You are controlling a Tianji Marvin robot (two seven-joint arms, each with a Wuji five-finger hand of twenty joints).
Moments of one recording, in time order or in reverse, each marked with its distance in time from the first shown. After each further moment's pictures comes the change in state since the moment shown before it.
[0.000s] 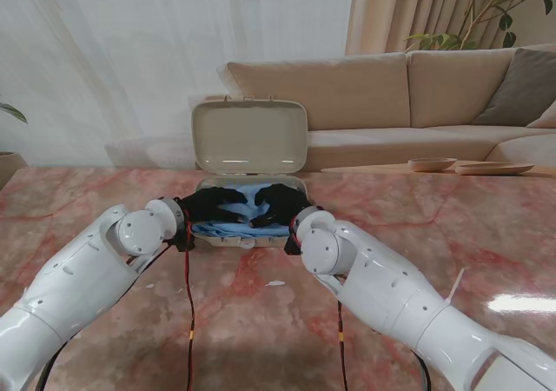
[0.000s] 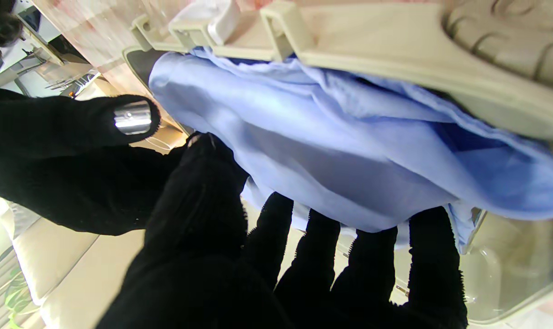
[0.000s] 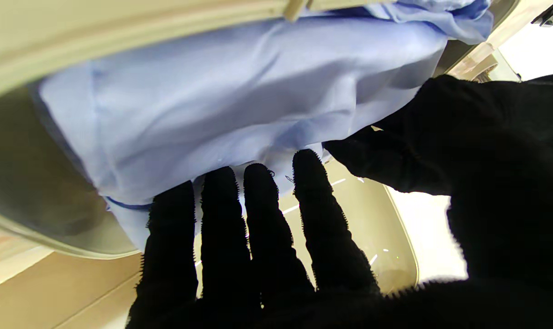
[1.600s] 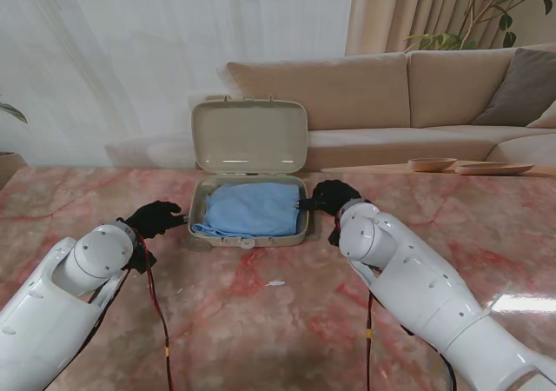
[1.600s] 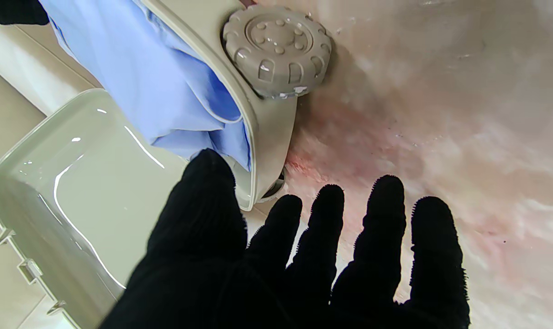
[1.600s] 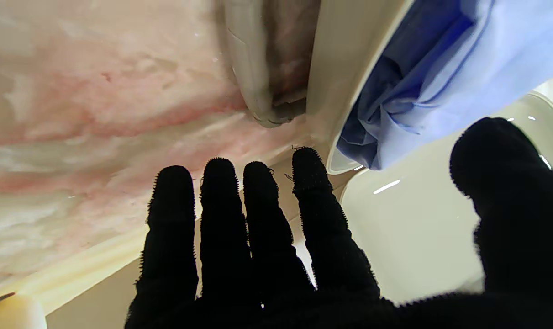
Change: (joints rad) left arm 0.357 0.020 -0.395 -0.325 0.009 0.435 0.036; right arm -0.085 0.079 0.220 -0.068 -0.067 0.209 0.087; left_hand -0.004 0.093 -0.022 0.001 0.046 0.068 -0.126 -0.062 0.064 0.015 -0.013 -0.002 0.067 0.057 0.042 0.029 0.026 0.024 0.025 0.016; right_hand -0.159 0.241 -0.186 0.009 0.013 -0.001 0.011 -0.003 0.026 -0.001 -0.025 -0.012 0.037 0.001 0.038 0.000 0.043 0.001 0.023 -0.002
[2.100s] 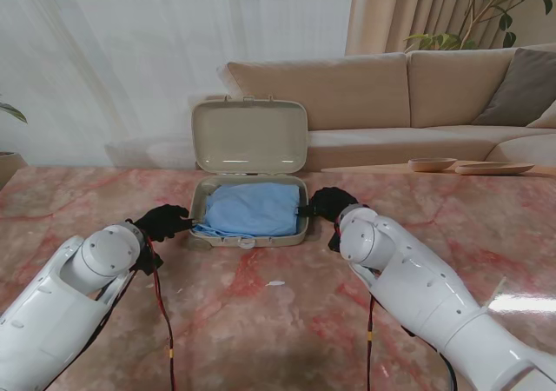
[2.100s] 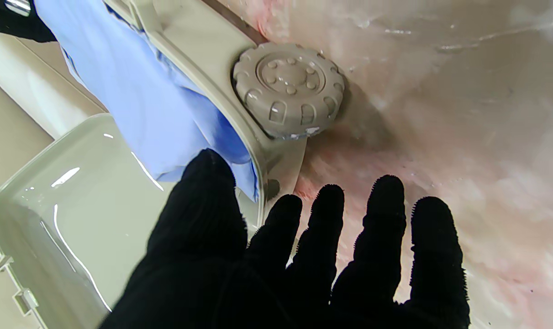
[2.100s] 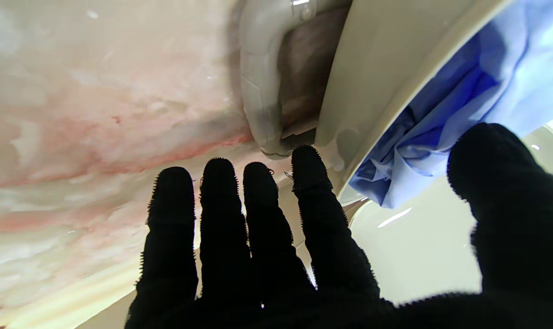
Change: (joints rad) left arm -0.038 0.000 0.052 0.049 -0.036 -0.019 -0.026; right arm 0.020 -0.002 -0.038 0.062 0.031 -0.045 0.011; left_hand 0.000 0.000 0.000 0.000 0.000 0.000 0.000 0.000 0.000 0.000 0.000 0.000 0.000 0.000 0.000 0.005 -0.001 0.000 0.001 0.010; right_hand 0.000 0.033 -0.016 0.011 0.020 0.000 0.000 0.000 0.000 0.000 -0.008 -0.011 0.000 0.003 0.000 0.000 -0.009 0.001 0.001 0.000
